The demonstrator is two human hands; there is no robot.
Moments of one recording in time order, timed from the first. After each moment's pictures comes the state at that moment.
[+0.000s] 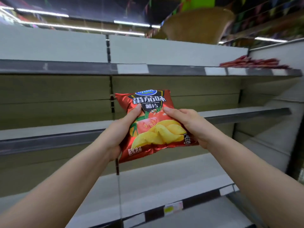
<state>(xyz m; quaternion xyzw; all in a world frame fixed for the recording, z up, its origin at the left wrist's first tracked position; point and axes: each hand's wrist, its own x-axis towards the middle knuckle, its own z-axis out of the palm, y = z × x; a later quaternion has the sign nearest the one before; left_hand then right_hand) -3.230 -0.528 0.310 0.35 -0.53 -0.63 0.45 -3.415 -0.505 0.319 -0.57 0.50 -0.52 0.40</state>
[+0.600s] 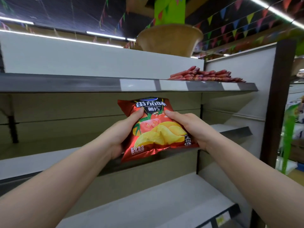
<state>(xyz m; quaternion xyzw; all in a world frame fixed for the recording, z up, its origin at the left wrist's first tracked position) -3.522 -0.651 0.341 0.33 -0.58 -0.64 0.38 -3.706 -0.597 0.347 -0.53 0.54 -0.54 0.36</state>
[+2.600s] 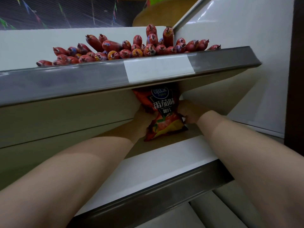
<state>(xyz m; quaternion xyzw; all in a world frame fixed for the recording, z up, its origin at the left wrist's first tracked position) -3.929 -0.879 0.329 0.39 -0.60 -0.51 0.48 -4.076 -0.870 0.344 -0.53 0.65 -0.45 0.30</state>
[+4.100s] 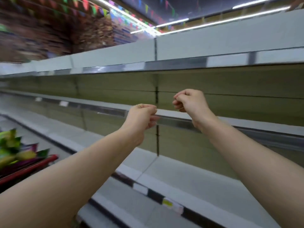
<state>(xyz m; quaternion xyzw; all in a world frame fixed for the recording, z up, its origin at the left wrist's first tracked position) -3.467 -0.484 0.314 0.59 -0.33 -0.23 0.70 -3.565 -0.582 0.333 -0.70 0.27 -0.49 0.45</state>
